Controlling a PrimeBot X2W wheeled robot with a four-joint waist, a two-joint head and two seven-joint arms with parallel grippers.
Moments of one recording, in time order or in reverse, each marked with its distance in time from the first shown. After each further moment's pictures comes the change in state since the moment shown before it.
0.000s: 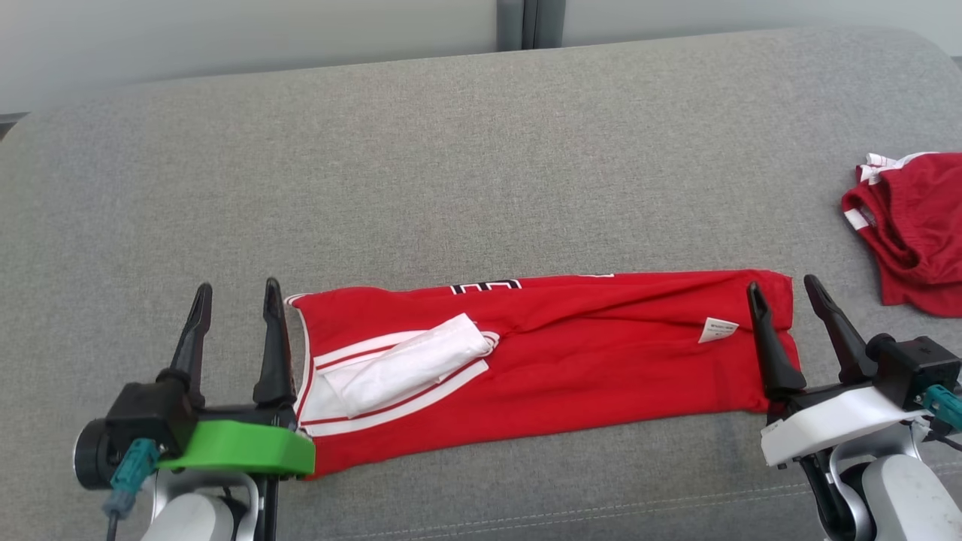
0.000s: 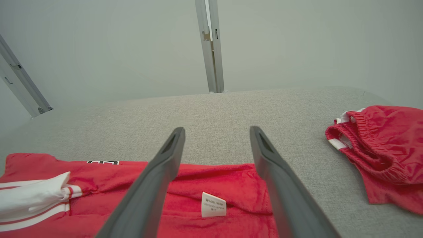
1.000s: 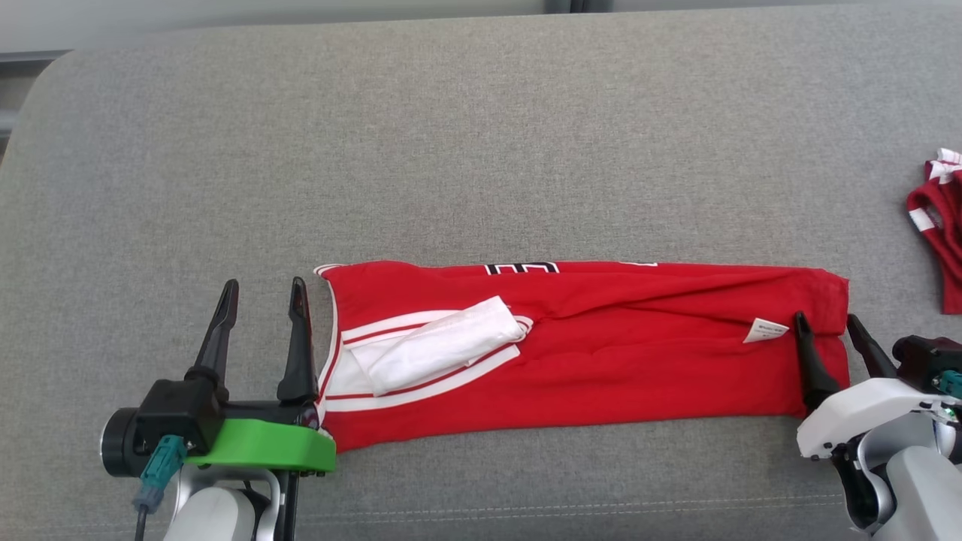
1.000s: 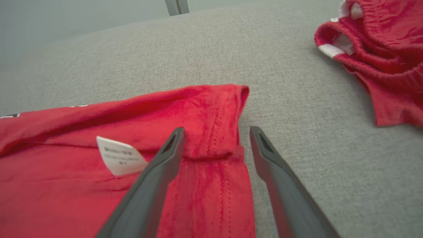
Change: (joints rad) left arm 0.013 -0.123 0.091 0.071 0.149 -0.139 0.000; right arm -0.129 -0.044 -0.058 0.407 0.063 0.000 -0.004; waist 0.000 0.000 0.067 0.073
